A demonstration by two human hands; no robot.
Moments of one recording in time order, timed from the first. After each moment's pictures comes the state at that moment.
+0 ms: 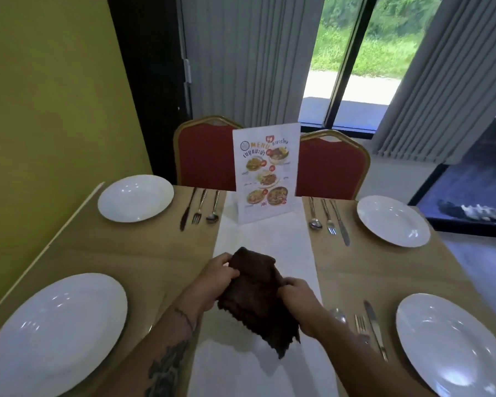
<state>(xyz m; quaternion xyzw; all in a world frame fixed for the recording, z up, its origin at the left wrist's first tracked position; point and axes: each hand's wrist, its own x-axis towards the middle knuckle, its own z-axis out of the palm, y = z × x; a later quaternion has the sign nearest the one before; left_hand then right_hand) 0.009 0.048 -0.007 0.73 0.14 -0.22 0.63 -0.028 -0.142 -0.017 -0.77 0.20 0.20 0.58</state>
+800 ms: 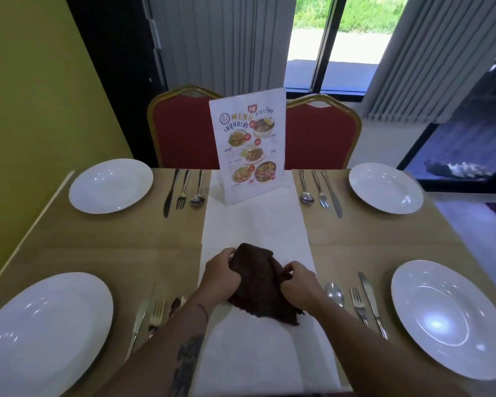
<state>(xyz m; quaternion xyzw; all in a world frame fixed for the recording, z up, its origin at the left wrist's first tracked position) 0.016 0.023 -0.062 0.87 0.08 -0.20 0.45 -0.019 -0.166 -0.060 -0.87 0.20 0.21 0.39</state>
